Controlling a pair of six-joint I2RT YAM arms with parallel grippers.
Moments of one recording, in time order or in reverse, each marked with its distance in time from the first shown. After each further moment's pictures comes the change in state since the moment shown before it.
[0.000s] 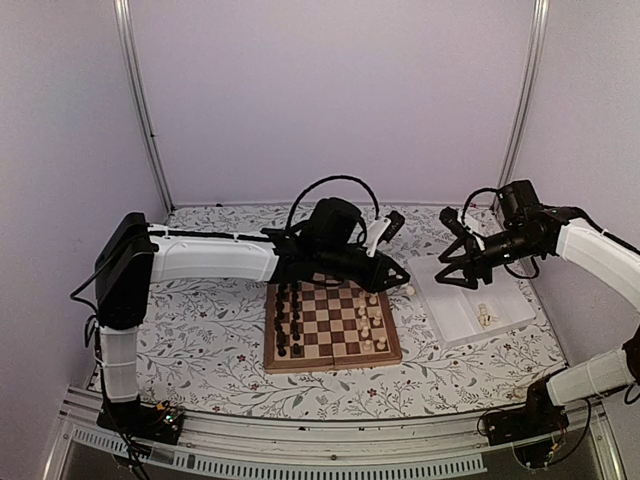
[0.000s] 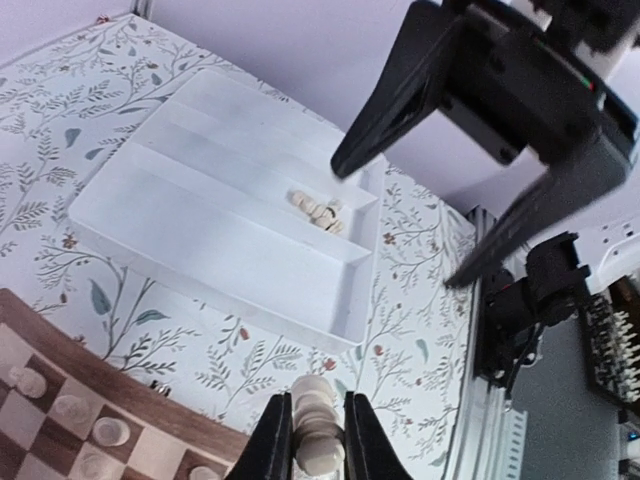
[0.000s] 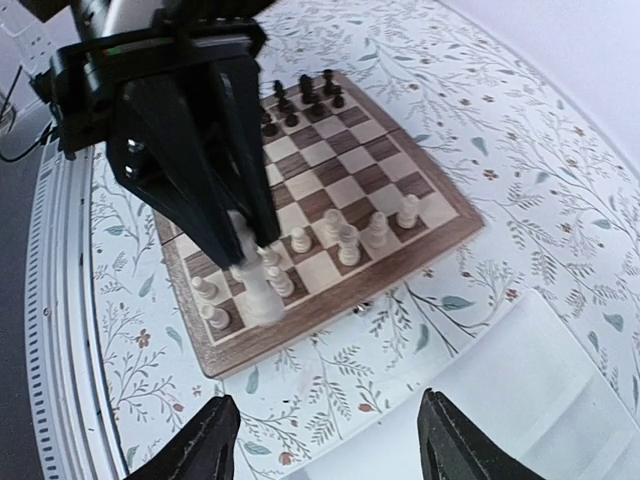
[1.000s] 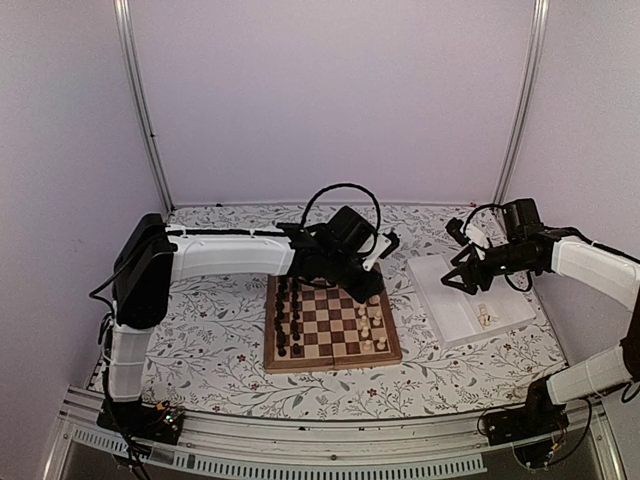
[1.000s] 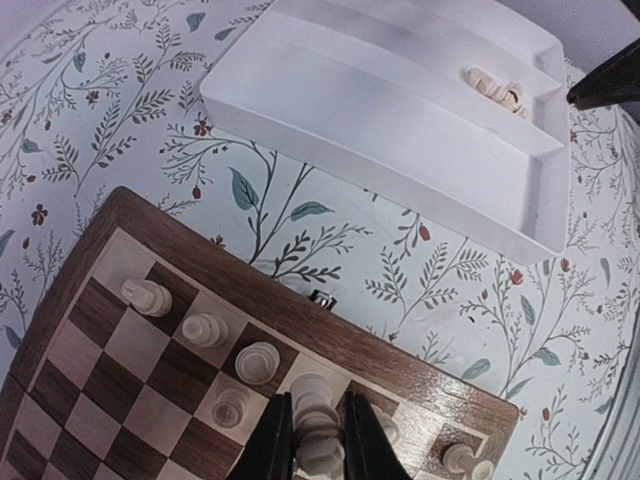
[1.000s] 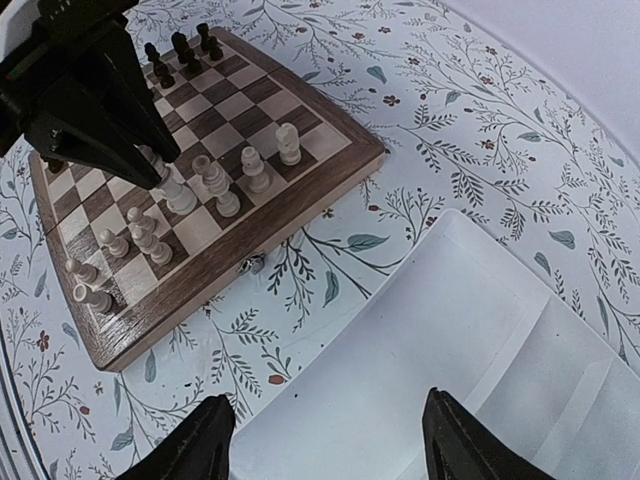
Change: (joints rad) left arm 0.002 0.101 0.162 -0.416 -0.314 0.235; right arm -0.096 0.004 -0.183 0.275 0.164 0.082
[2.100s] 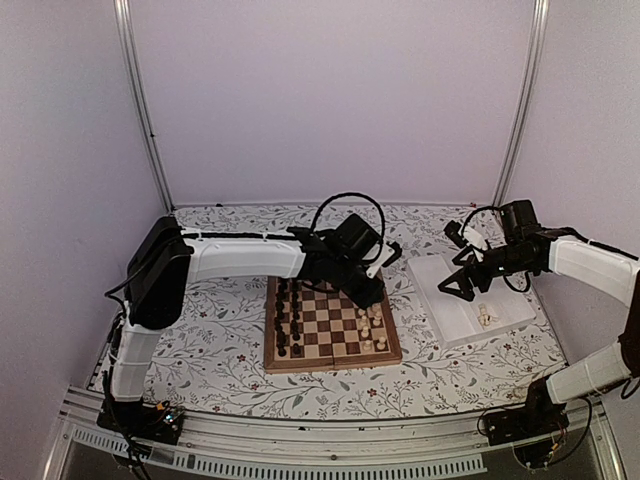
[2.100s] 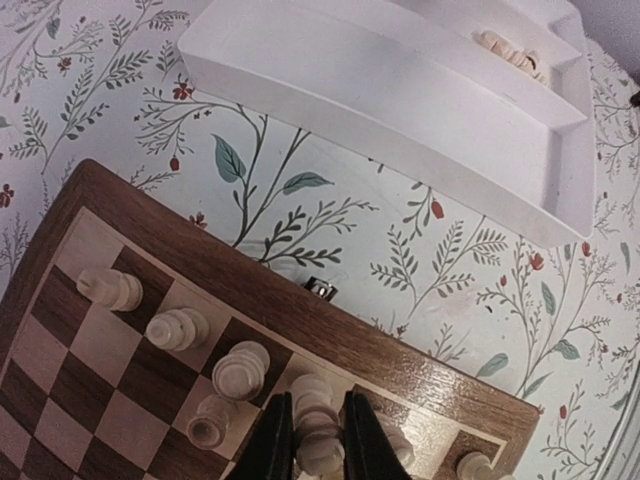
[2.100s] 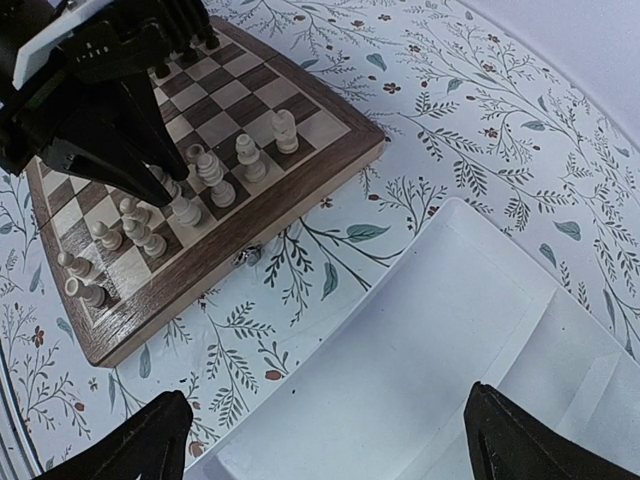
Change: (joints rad) left arm -0.007 0.078 0.061 -0.057 0.019 0.000; right arm 0.000 0.026 0.000 -0.001 0.010 -0.002
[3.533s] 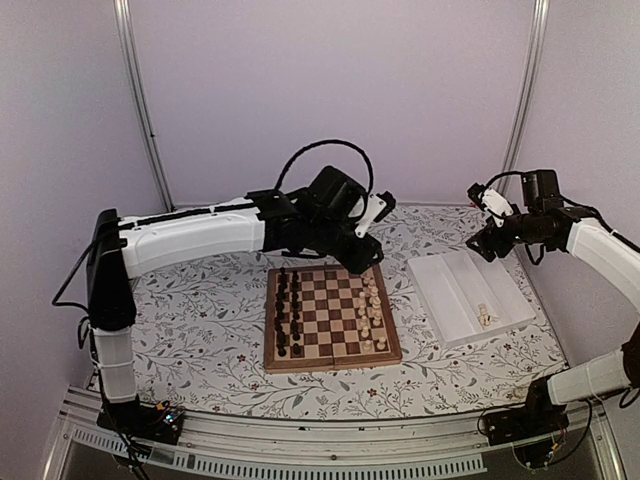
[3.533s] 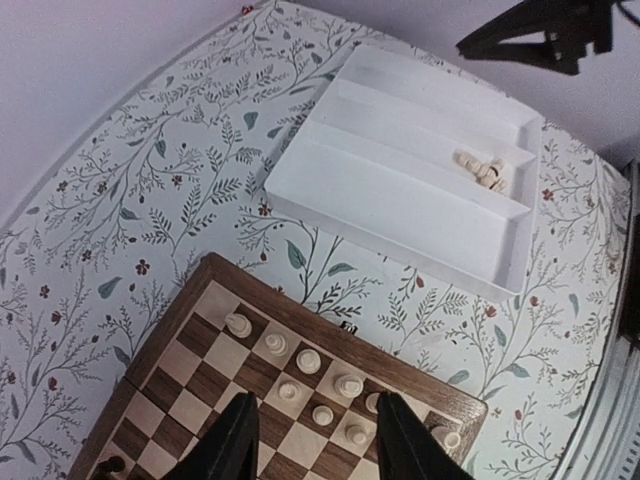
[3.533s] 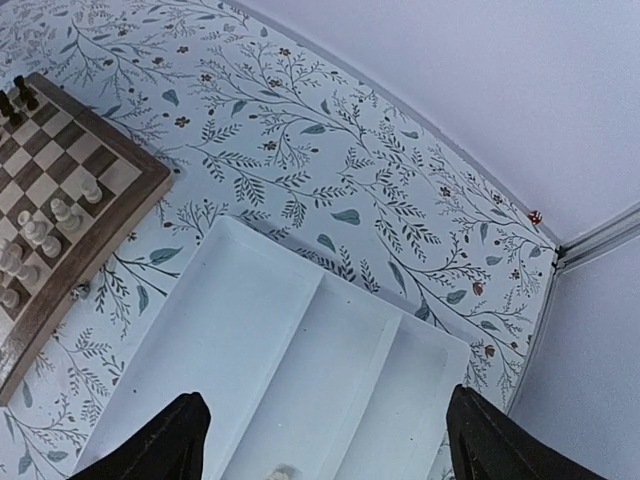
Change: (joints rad) left arm -0.008 -0.200 0.031 -0.081 -0.126 0.040; right arm -0.061 -0.069 0.171 -0.031 0.330 0.031
